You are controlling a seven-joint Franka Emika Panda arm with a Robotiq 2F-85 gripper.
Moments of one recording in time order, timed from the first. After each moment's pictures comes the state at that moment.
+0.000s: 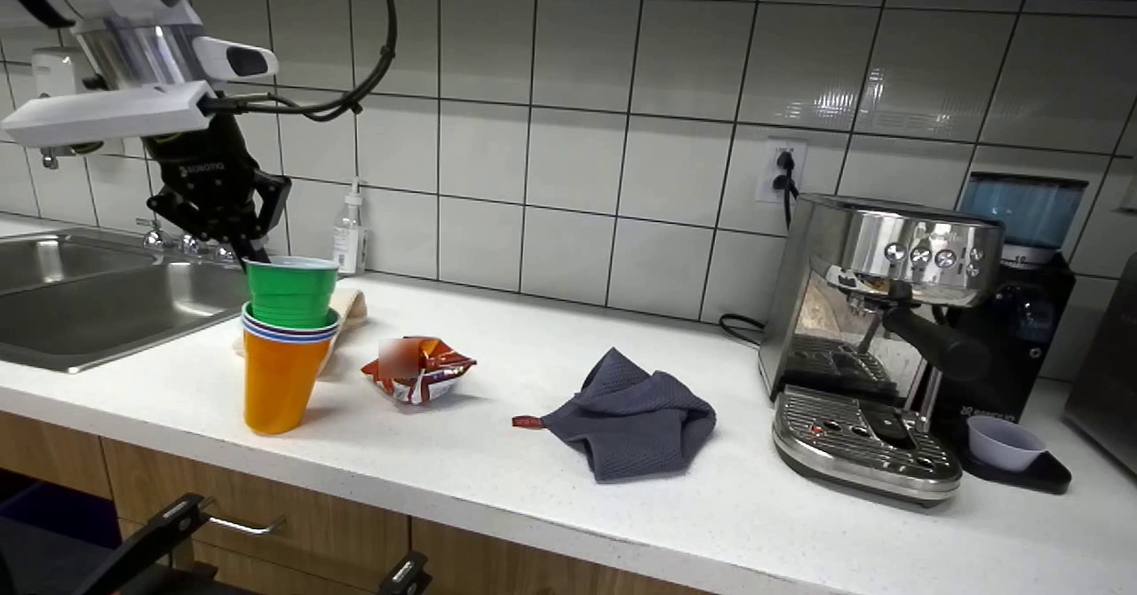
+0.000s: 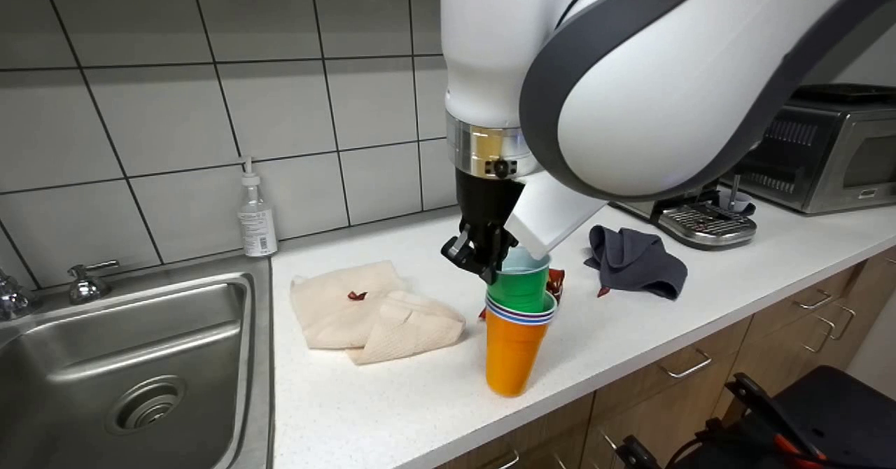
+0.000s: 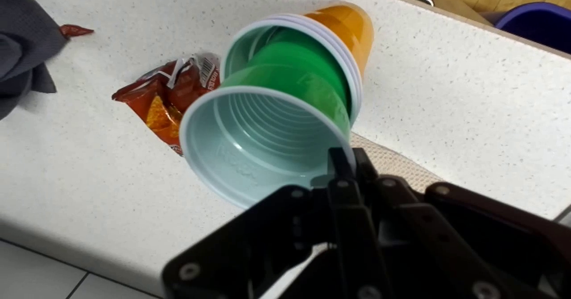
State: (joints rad) arm 0.14 -0.30 0.36 -2.77 -0.32 2.65 0.40
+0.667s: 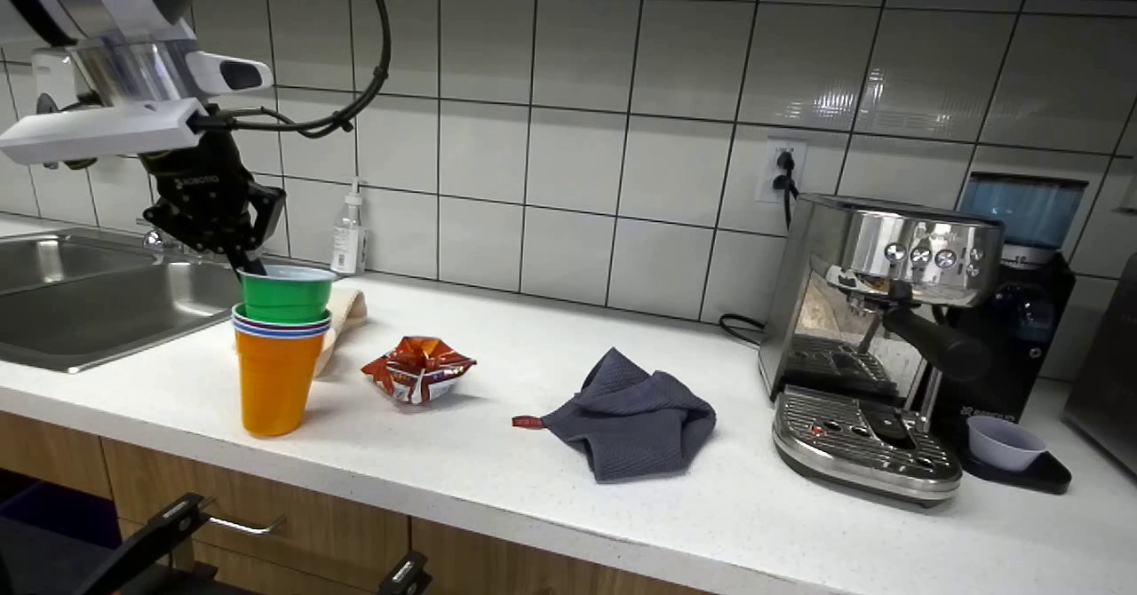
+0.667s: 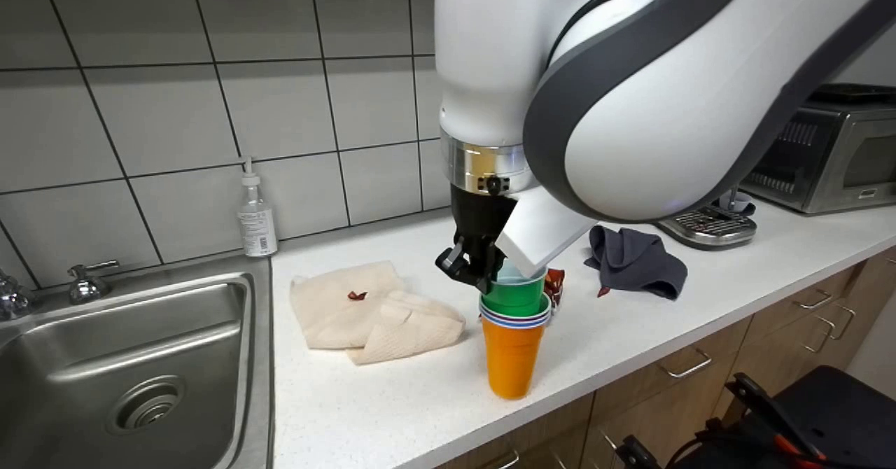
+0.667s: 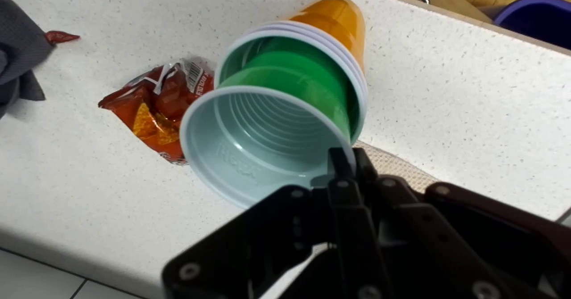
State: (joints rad) arm 0.13 -0.26 0.37 -2.77 -0.37 2.68 0.48
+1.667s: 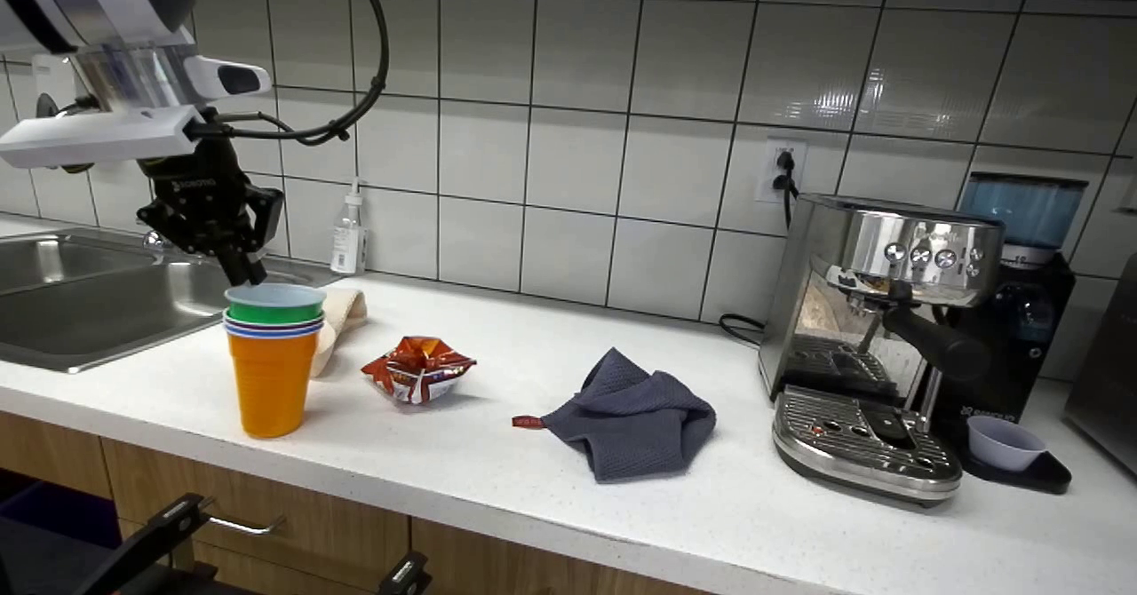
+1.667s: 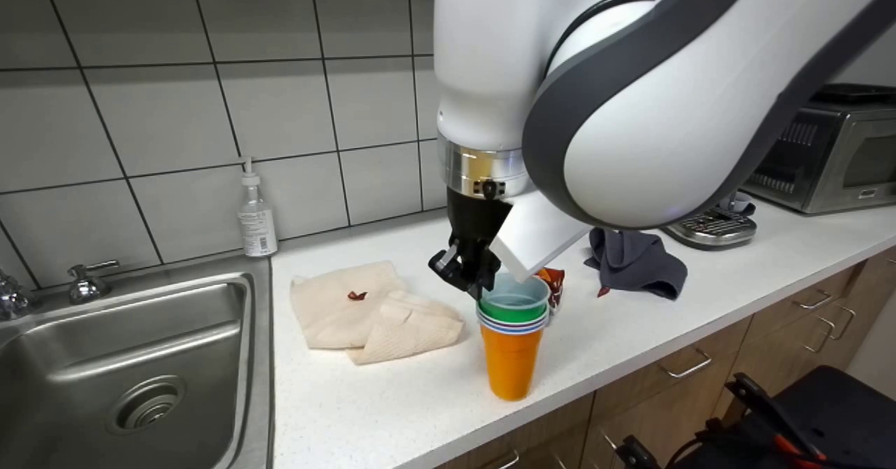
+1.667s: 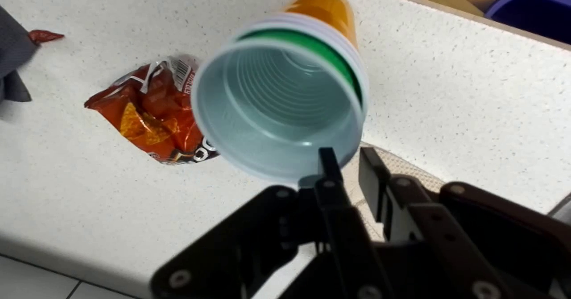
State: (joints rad) arm 0.13 -0.24 0.37 -2.77 -0.37 2.71 0.49
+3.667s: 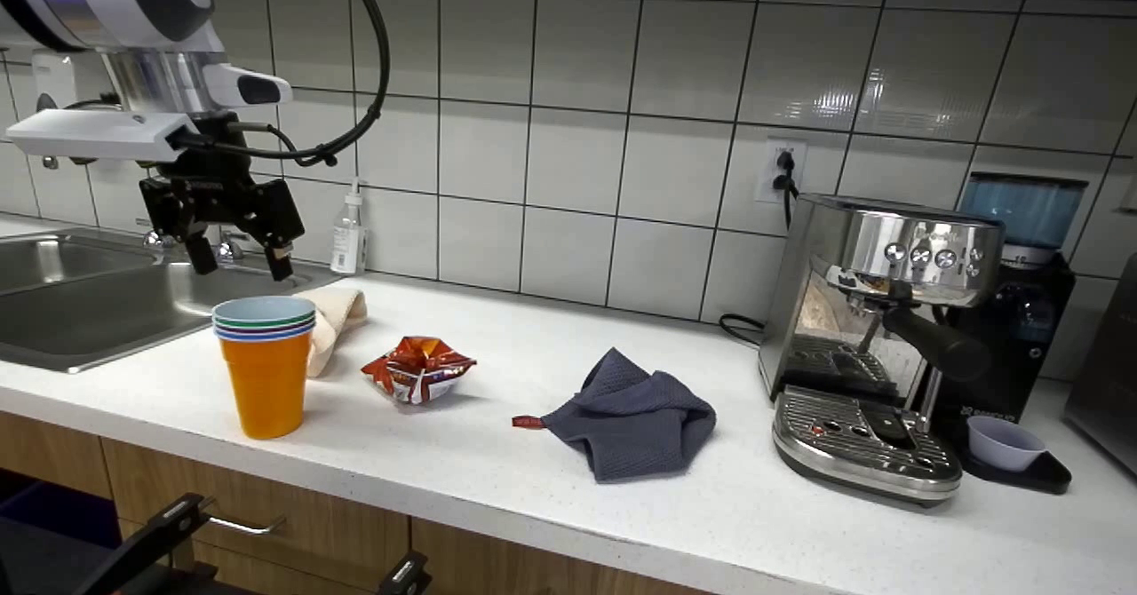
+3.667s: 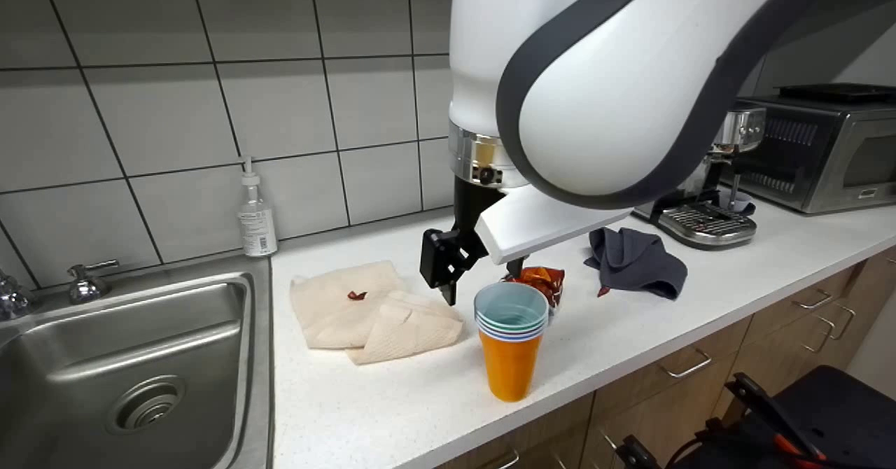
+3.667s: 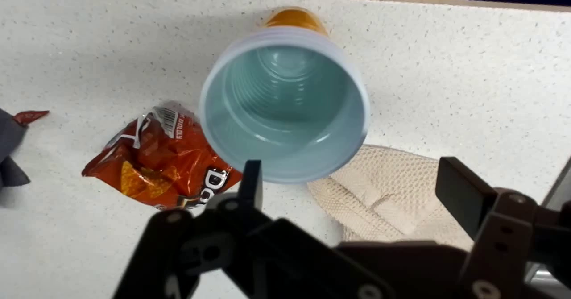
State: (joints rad) arm 0.14 -0.24 0.34 -2.77 -0.16 2.71 0.50
